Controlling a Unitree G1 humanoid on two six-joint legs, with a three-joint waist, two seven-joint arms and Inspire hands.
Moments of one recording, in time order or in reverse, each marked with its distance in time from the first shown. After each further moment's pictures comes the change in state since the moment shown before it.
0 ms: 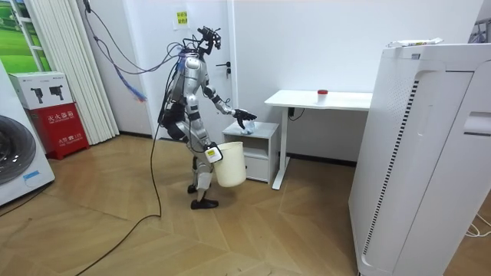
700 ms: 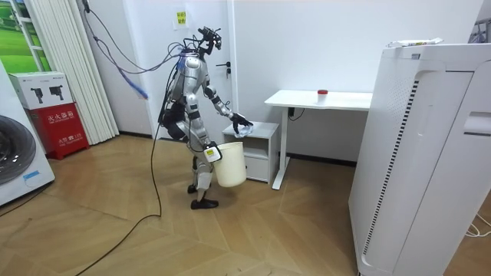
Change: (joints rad) left arm 0.000 0.028 -0.041 0.101 0.061 0.062 -0.124; right arm 0.001 0.010 0.004 -0.027 0.039 0.043 0.000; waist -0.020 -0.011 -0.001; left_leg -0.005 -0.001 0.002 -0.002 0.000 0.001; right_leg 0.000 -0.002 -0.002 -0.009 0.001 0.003
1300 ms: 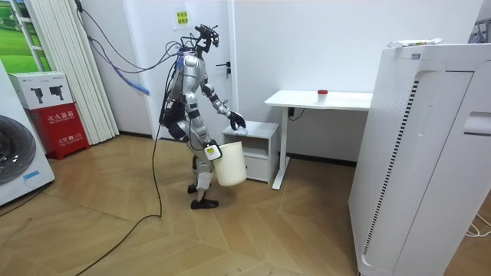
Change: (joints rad) left arm 0.052 -0.001 -0.037 0.004 0.001 0.031 0.004; right arm 0.013 0.005 0.038 -0.021 0.029 0.016 -0.039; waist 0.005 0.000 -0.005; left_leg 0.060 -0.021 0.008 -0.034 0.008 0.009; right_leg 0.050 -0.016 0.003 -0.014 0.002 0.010
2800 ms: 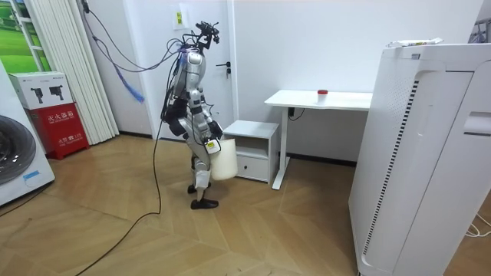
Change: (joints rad) left arm 0.361 -0.232 -0.247 -0.165 -0.021 -0.068 -0.291; right arm 0.032 0.080 0.021 0.063 -0.045 -0.038 0.045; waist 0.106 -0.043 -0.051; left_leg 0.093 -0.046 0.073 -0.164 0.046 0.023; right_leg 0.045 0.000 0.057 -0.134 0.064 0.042
